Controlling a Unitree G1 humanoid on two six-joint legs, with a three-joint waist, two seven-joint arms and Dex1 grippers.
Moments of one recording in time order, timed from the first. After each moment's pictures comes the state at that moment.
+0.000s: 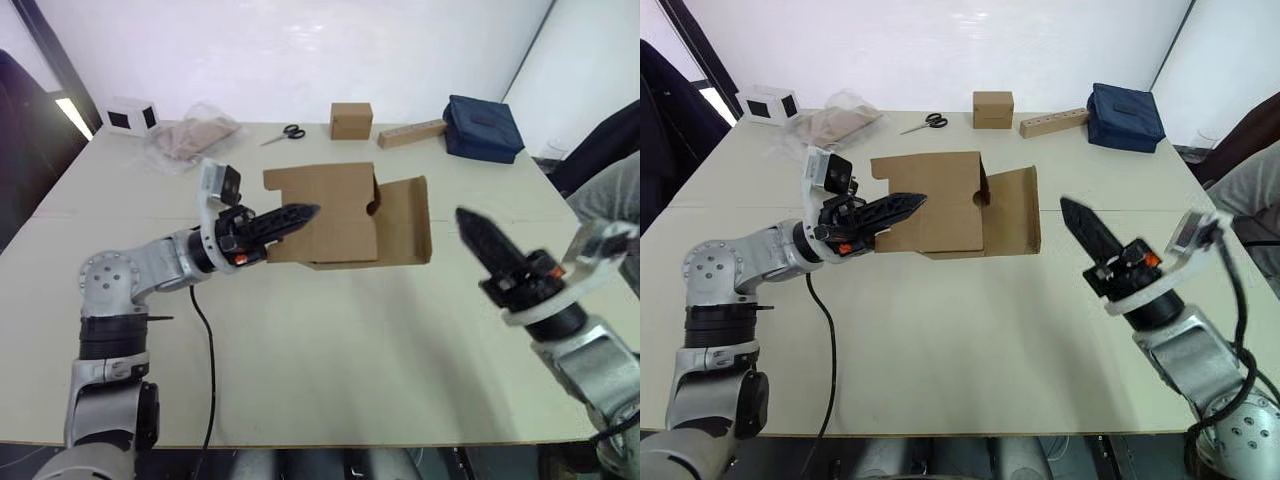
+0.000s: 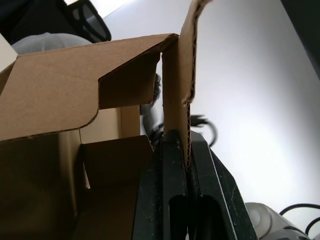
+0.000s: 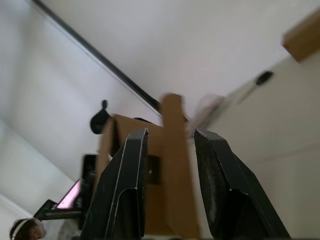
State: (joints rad) left arm -0.65 0.47 0.21 0.06 -1.72 1.26 -0.44; right arm 0.10 -0.57 -0.36 -0.61 1.75 0.52 0.05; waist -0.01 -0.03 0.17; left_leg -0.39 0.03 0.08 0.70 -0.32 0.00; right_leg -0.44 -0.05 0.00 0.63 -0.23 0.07
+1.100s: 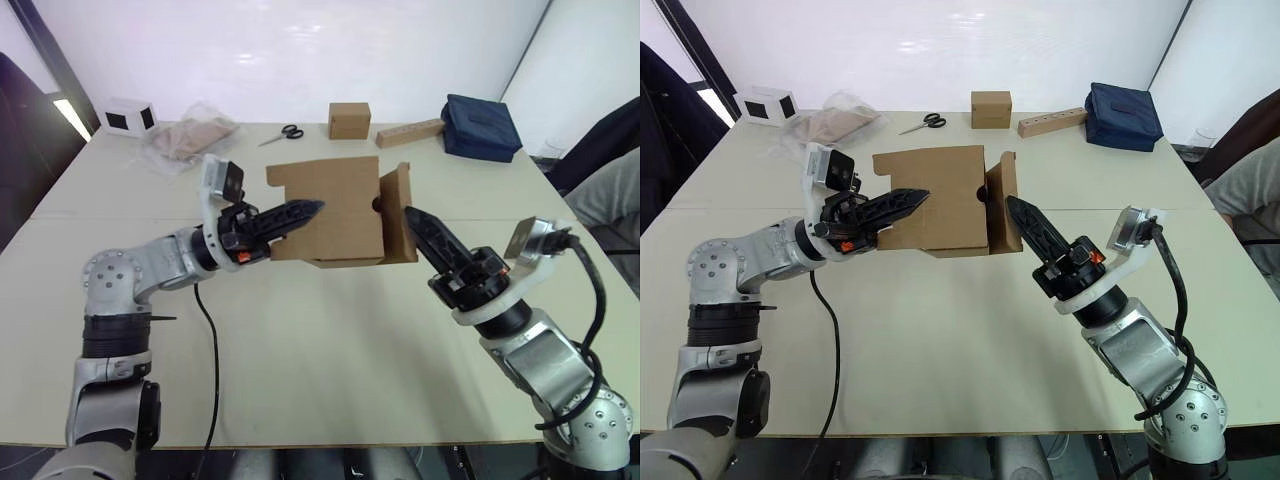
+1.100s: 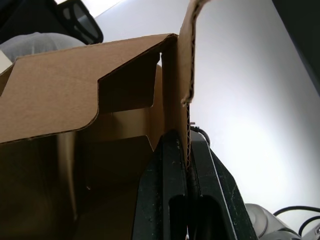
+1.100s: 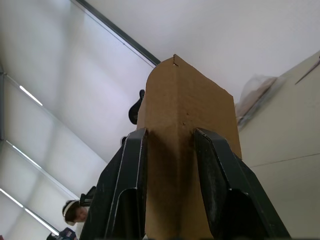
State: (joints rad) left arm -0.65 0.47 0.19 0.05 -1.76 1.23 -0.42; right arm -0.05 -0.43 -0.16 -0.70 1.73 0.49 -0.03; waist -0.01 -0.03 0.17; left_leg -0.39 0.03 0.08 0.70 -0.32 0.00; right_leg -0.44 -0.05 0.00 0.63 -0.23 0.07
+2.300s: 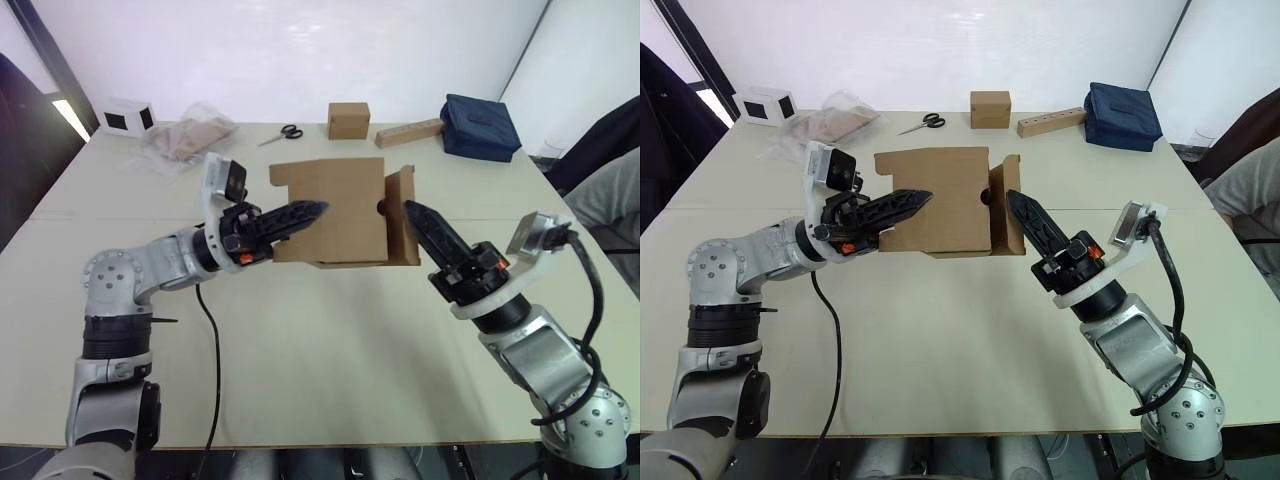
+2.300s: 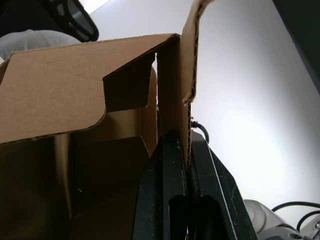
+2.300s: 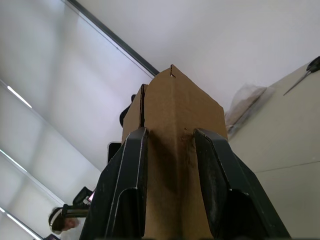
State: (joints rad) left arm -0.65 0.47 0.18 0.02 -1.78 1.21 -0.41; right arm -0.07 -0.42 -0.16 -0.71 1.67 0.47 -0.06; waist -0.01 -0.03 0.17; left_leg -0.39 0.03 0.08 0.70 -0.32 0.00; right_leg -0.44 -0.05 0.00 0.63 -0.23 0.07
